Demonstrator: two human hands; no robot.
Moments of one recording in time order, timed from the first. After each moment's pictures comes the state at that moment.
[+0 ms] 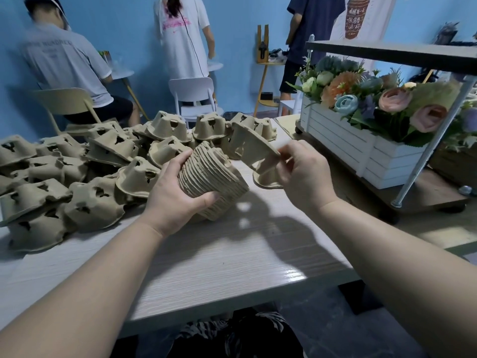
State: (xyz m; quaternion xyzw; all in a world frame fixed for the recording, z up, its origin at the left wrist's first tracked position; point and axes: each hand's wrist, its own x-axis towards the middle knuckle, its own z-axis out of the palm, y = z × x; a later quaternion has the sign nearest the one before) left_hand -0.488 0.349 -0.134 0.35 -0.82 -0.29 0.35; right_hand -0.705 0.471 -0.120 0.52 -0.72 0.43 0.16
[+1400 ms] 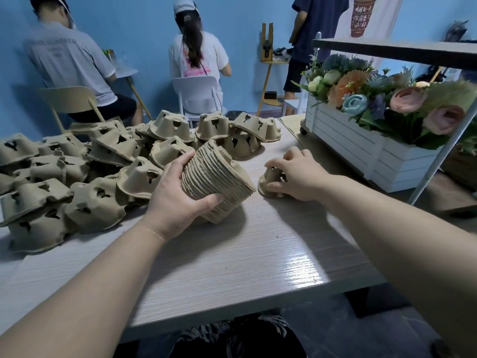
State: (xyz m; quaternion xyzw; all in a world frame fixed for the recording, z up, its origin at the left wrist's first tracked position) left_hand -0.489 0.351 -0.134 0.35 -0.81 -0.30 0.36; right_hand -0.748 0.435 -0.126 0.59 -0.80 0.09 0.00
